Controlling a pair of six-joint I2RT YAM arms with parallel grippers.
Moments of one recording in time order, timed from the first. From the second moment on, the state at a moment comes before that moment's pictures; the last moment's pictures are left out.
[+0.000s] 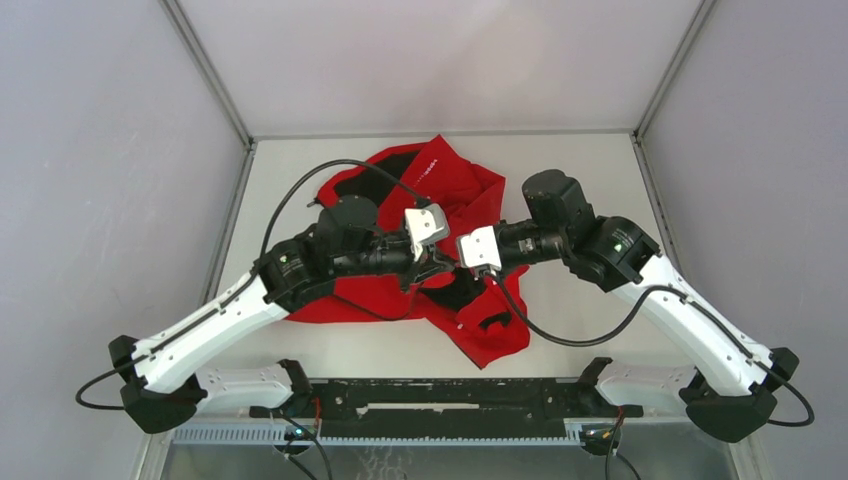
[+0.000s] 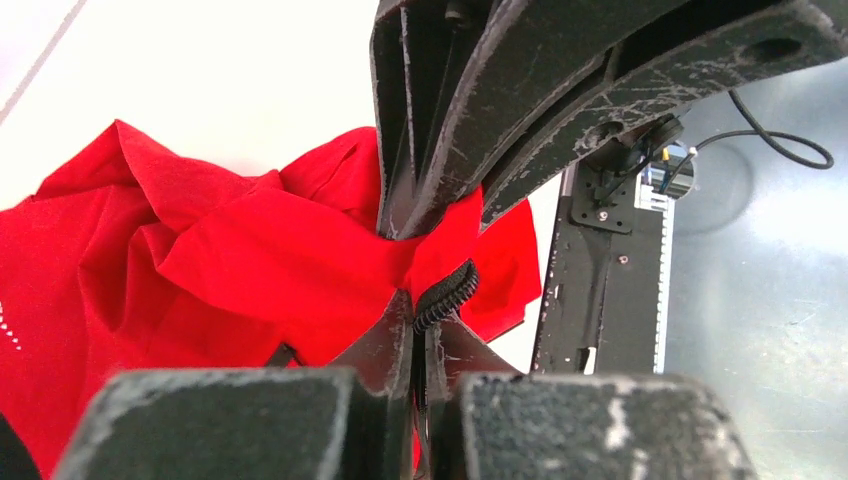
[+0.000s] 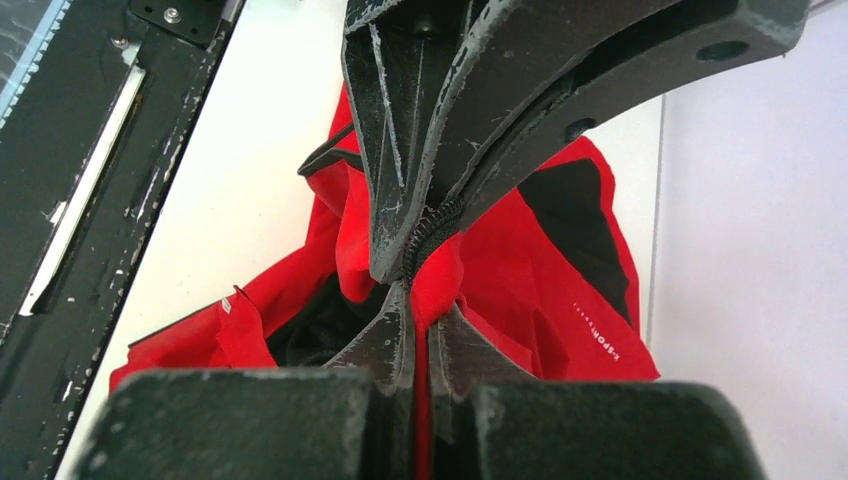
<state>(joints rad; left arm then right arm) -0.99 1.12 1.29 -0.52 0.32 0.11 0.81 1.14 1.41 -0.85 -0.65 -0.95</state>
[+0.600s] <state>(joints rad) -1.00 1.12 1.27 -0.47 0.12 0.08 0.76 0.91 1.20 -0.62 -0.56 -0.66</state>
